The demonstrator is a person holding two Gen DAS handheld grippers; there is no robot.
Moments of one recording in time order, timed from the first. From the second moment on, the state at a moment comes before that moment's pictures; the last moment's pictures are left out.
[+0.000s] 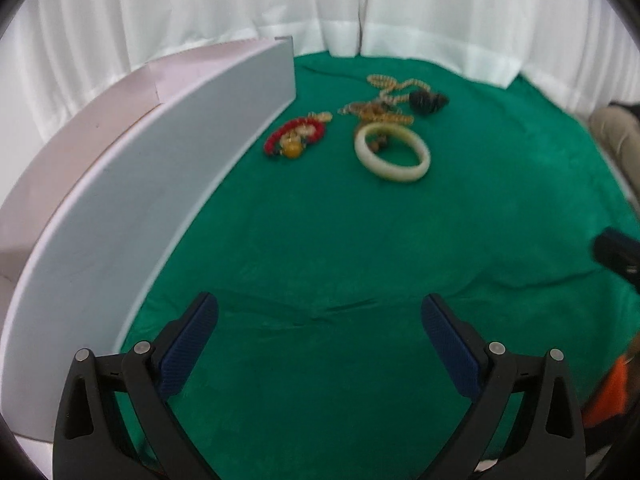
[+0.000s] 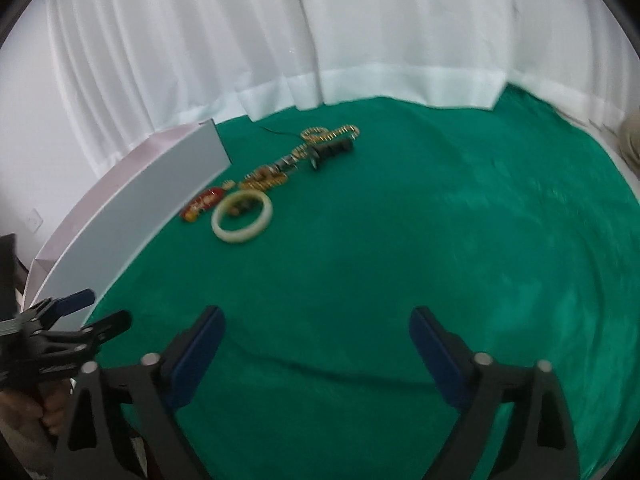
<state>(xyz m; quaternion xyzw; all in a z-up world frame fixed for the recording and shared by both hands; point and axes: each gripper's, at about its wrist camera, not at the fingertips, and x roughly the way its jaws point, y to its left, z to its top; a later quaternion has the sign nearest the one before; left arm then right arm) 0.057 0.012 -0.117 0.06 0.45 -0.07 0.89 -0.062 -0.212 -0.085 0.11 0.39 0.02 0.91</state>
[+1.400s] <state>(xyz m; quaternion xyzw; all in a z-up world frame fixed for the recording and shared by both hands) 0.057 0.025 -0.146 0.04 0.47 -0.10 0.87 0.113 -0.074 -0.125 -0.04 0.48 0.17 0.86</state>
